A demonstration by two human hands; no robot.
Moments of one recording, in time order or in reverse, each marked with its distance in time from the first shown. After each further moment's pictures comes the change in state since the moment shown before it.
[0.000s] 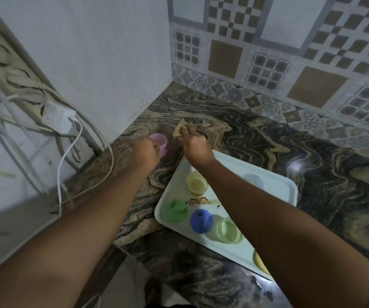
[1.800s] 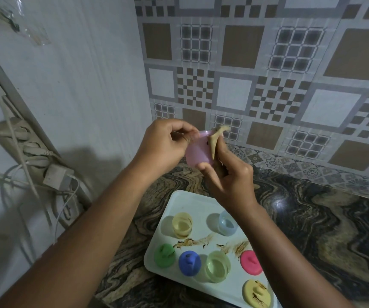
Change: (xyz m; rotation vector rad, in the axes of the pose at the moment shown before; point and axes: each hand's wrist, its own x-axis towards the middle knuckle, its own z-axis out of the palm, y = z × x) left_hand -0.090 0.196 -0.136 -0.459 0.020 0.636; right_hand -0.118 -0.044 -0.213 0.361 0.708 -0.217
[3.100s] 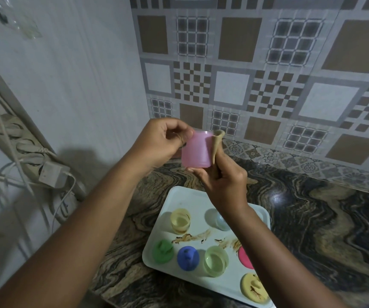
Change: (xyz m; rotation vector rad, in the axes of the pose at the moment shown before) left_hand 0.002 -0.012 -0.002 -0.226 -0.136 -0.149; right_hand -0.016 0.012 0.018 0.064 0.068 0.088
